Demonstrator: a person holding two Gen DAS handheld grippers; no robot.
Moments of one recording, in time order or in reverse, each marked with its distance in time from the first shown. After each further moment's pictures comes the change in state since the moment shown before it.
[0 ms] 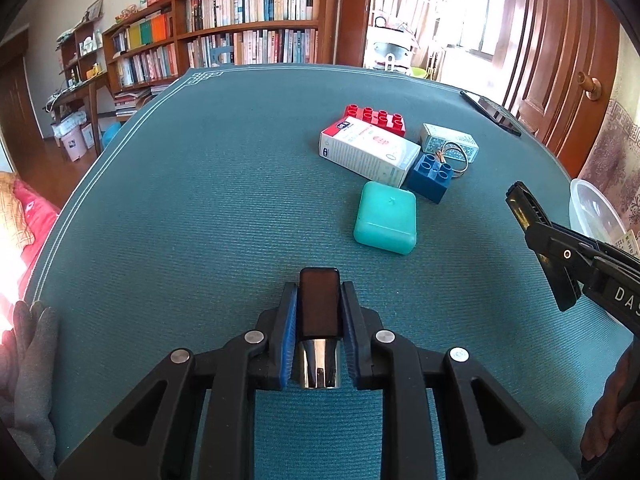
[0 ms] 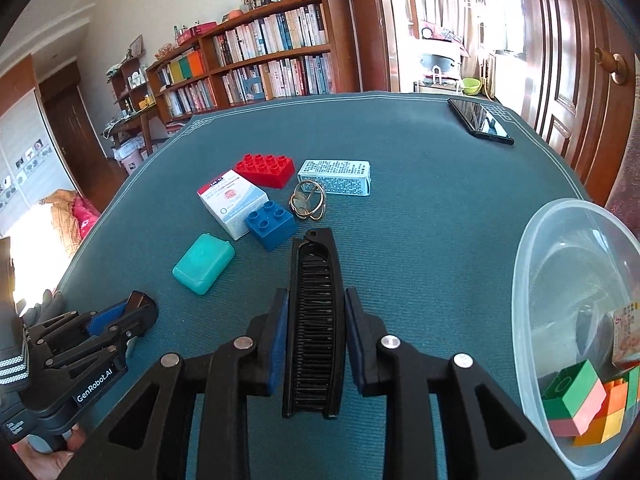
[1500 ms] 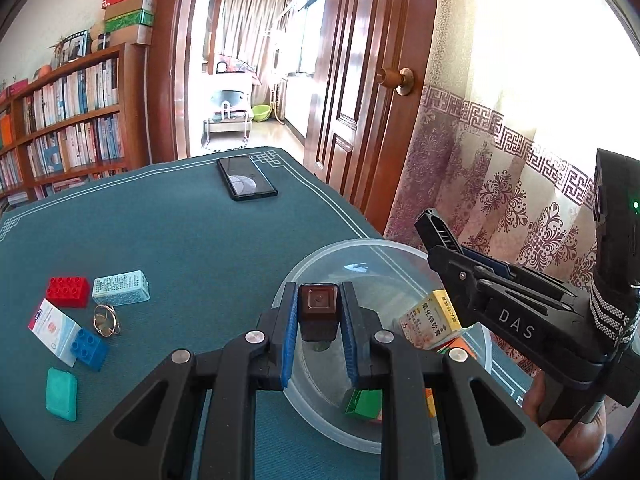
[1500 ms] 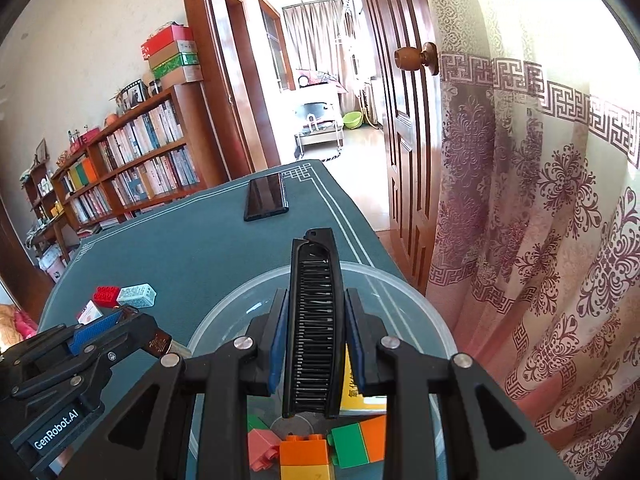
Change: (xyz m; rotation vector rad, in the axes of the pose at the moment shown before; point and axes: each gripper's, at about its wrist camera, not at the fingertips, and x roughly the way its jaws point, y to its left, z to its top) left arm -0.043 -0.257 0.074 0.313 -0.155 -0.455; right arm -0.117 -0.192 0.009 0.281 -0.237 -0.293
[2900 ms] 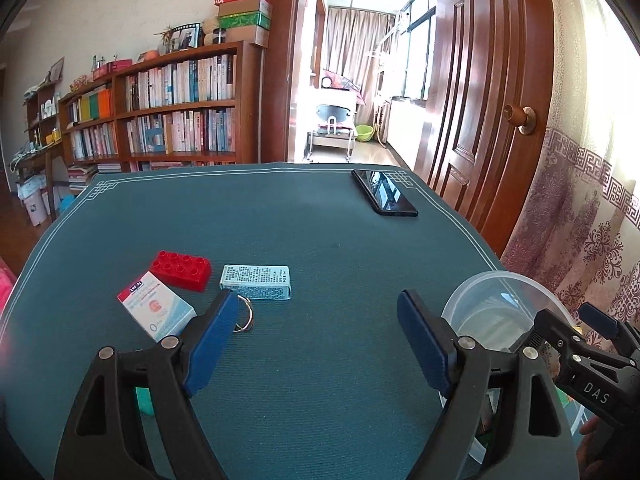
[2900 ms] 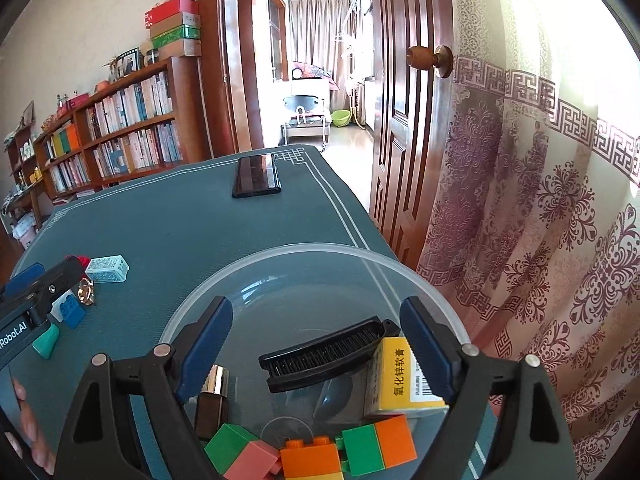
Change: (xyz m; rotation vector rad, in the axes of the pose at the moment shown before) left arm -0.007 0.089 -0.022 -0.187 -0.086 0.352; right arm 0.023 0.032 -0.019 -0.123 0.016 -0.110
